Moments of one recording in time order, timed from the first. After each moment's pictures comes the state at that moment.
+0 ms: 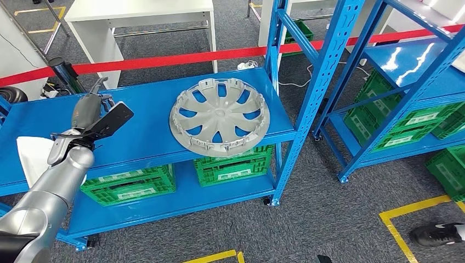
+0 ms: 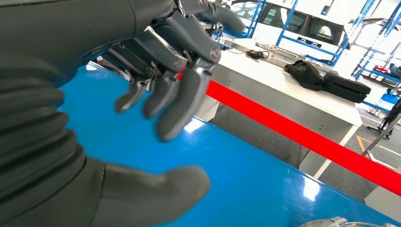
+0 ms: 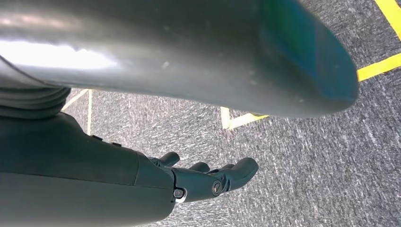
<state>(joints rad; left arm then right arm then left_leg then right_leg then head) -0.91 0.07 -0.35 -0.50 -0.62 0.26 -0.38 -0.05 0.07 -0.69 -0.17 0.45 0.12 0.08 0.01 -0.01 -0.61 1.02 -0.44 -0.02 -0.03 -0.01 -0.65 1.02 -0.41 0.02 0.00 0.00</state>
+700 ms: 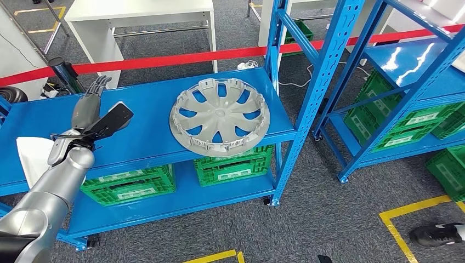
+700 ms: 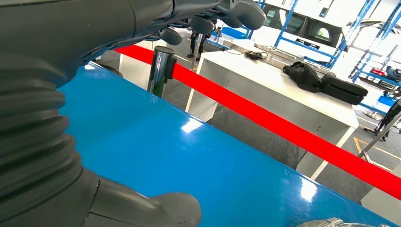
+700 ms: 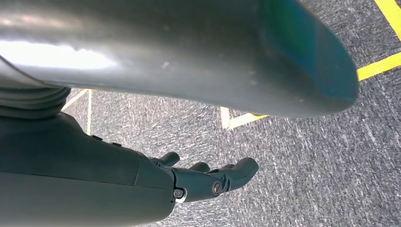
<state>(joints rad) -0.91 0.07 -0.35 -0.50 -0.62 0.27 -0.39 -0.05 0.07 -0.69 -0.17 0.46 0.12 0.08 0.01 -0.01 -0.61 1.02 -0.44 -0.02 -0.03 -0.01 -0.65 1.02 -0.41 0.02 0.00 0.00</state>
